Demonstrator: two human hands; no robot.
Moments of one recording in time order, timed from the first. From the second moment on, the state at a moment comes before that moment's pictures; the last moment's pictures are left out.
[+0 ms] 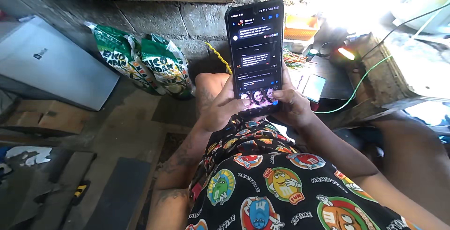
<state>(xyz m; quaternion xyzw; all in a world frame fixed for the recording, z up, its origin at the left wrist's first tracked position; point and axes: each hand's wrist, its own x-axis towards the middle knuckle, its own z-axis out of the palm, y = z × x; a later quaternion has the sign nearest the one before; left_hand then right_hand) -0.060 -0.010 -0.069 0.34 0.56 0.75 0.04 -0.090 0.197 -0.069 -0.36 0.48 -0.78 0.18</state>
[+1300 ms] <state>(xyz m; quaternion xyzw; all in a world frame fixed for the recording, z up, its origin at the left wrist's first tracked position) -0.059 -0.010 -0.068 0.36 0.53 0.77 0.05 -0.087 0.195 -0.067 -0.37 0.50 -0.76 0.17</state>
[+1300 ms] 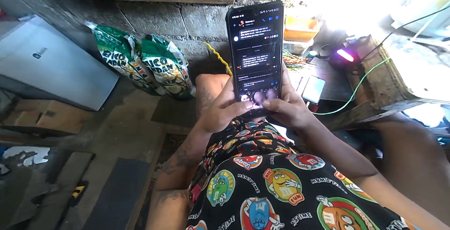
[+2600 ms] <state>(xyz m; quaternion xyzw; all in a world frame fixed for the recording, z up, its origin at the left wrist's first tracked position) -0.050 0.006 -0.063 0.26 0.62 0.74 -0.07 -0.086 0.190 -0.069 -0.38 0.52 -0.75 0.13</state>
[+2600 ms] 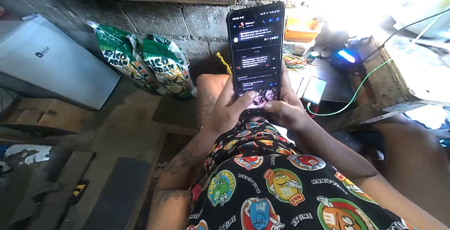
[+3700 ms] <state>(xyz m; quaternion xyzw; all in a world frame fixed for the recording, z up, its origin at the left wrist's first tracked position) -0.053 0.001 -0.069 0.31 0.58 0.76 -0.02 -0.085 0.187 -0.066 -0.35 0.55 -0.76 0.10</state>
